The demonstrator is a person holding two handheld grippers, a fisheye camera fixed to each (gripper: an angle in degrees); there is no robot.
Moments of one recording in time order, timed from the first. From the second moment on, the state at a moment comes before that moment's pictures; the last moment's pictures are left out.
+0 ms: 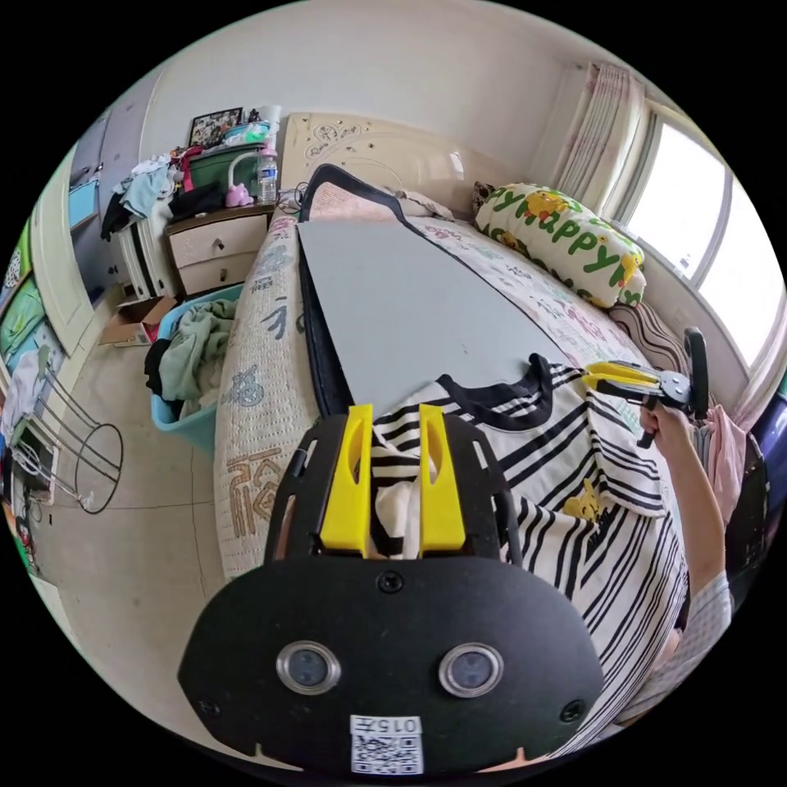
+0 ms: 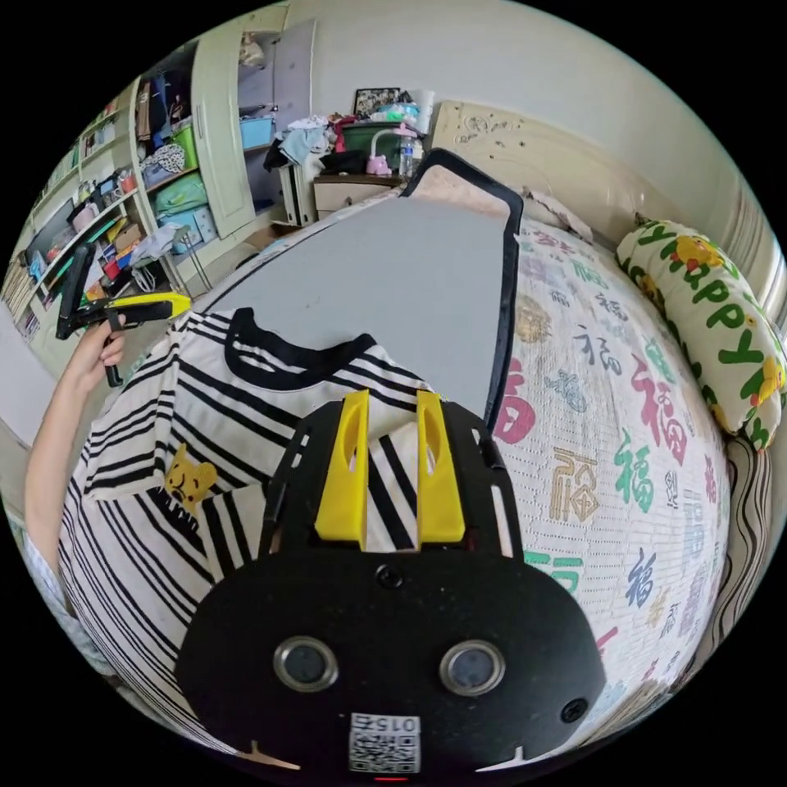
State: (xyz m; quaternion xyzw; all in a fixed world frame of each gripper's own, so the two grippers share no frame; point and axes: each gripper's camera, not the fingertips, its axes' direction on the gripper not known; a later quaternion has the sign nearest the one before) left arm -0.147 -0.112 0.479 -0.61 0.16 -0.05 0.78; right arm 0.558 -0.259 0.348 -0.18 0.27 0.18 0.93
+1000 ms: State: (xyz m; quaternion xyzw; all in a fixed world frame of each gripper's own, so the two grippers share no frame) left arm -0.105 -0.283 0.203 -0.44 0.30 0.08 0.84; right arm 0.374 -0.177 0.107 -0.05 0.22 0.09 0.97
